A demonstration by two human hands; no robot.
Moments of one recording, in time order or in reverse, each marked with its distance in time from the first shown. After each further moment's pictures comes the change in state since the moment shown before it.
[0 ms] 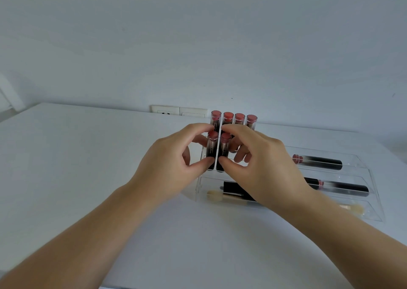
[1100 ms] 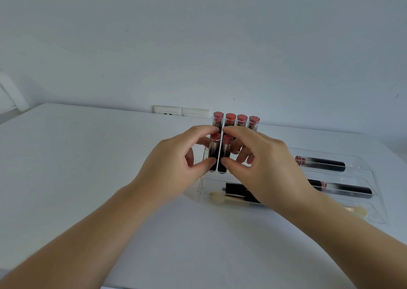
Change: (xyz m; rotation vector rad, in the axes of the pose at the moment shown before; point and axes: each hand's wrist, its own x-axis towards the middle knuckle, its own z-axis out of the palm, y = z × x) left_hand 0.001 0.002 -0.001 -0.016 -0.023 0.001; right_hand 0.001 0.004 -0.001 -0.005 -0.015 -0.013
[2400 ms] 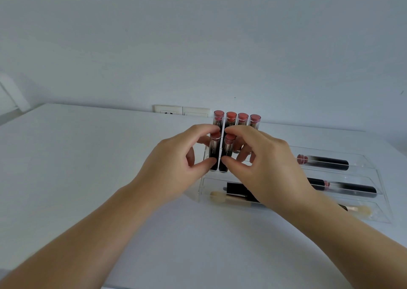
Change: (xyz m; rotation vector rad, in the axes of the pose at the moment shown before) left_hand -0.001 -0.005 0.001 0.014 -0.019 -0.018; right_hand -0.002 -0.003 0.001 0.038 0.017 0.046
